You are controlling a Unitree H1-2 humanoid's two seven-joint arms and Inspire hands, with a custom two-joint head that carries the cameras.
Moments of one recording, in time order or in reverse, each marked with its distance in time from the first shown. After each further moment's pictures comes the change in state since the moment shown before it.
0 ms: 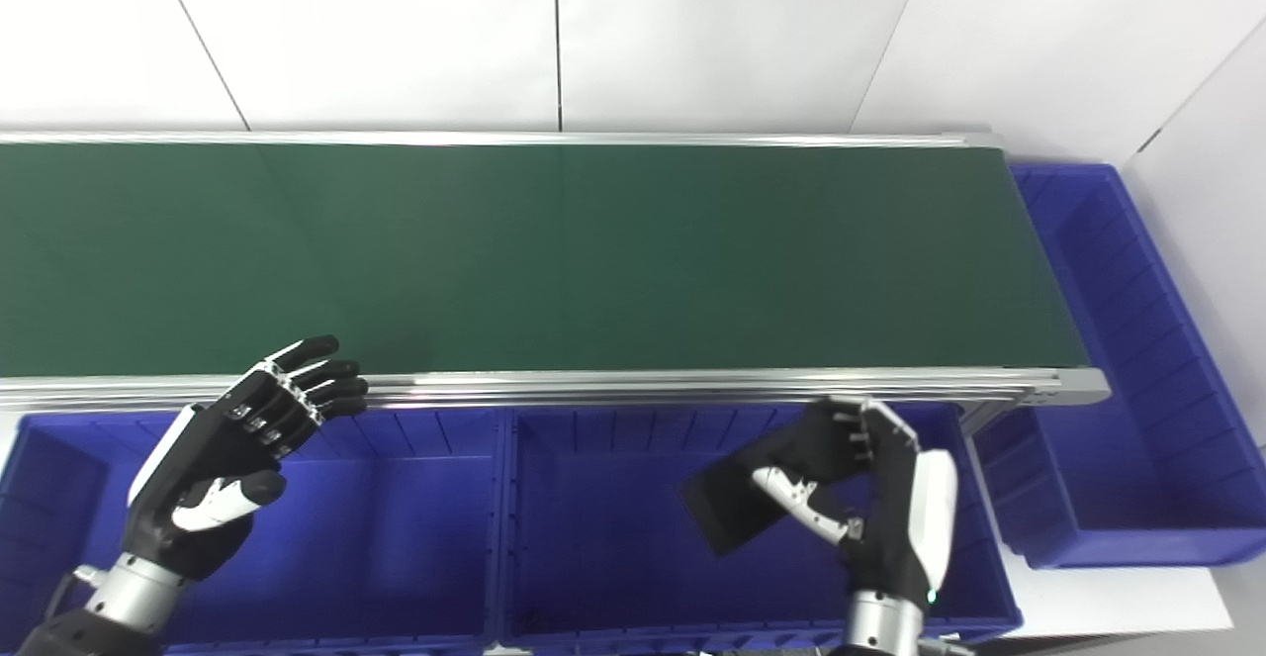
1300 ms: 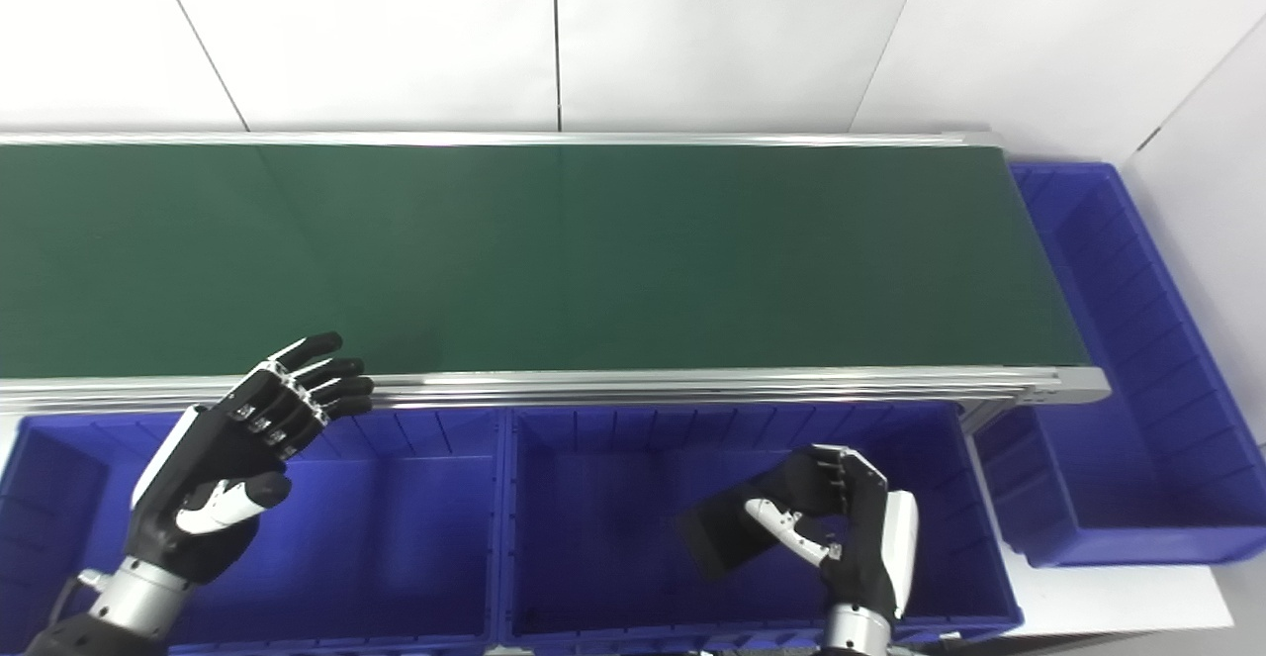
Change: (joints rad) left arm 0.018 -0.014 -0.007 -0.043 0.011 0.015 0.018; right arm -0.062 -0.034 0.003 0.223 0.168 -0.029 -0.005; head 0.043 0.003
